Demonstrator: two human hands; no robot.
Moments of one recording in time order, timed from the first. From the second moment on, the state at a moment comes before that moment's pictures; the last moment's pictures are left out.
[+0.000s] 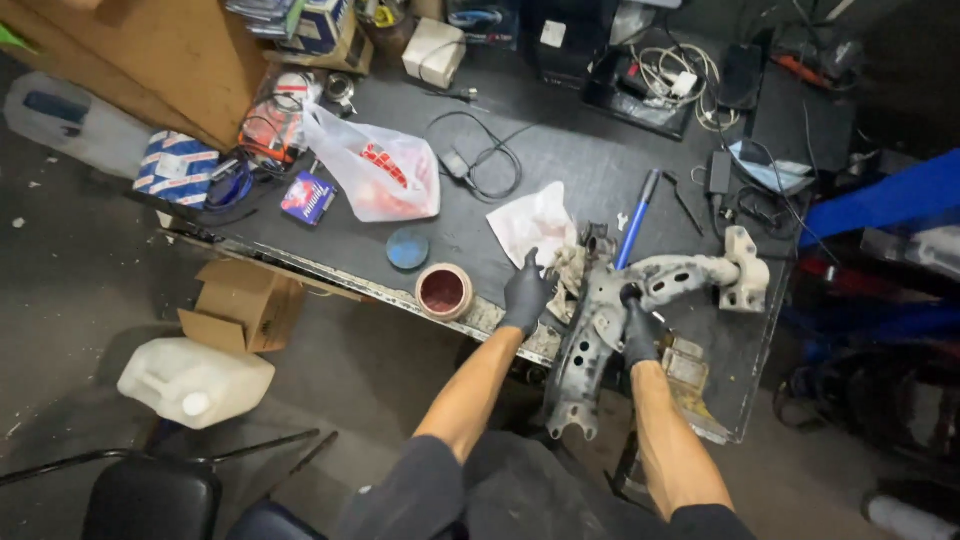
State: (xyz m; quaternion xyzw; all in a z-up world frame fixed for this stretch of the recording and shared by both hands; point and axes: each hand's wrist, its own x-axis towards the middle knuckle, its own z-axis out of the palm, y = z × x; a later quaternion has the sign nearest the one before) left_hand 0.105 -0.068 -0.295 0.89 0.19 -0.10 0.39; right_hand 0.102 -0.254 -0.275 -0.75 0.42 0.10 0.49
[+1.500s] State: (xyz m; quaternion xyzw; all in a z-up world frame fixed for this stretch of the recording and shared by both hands) left_hand 0.291 0.410 -0.305 0.96 0.15 -0.18 0.16; right_hand 0.313 0.242 -0.333 -0.90 -0.25 0.21 0.28
